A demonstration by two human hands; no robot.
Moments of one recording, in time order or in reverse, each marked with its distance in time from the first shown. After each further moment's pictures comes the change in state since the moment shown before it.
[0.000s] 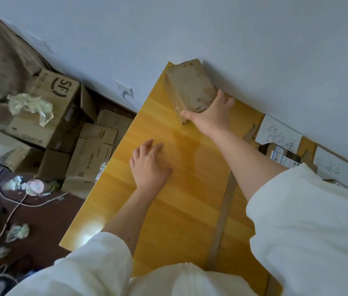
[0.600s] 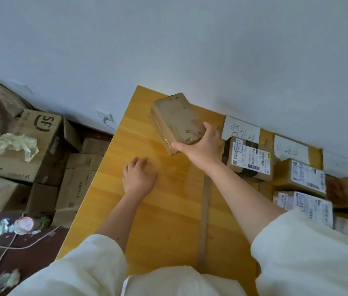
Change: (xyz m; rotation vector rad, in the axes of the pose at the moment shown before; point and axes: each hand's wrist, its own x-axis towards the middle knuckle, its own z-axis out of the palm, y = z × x) left_hand -0.023 0.017 -0.011 -0.099 -0.206 -0.023; right_hand -0.095 0.051 -0.054 0.247 -0.007 0.062
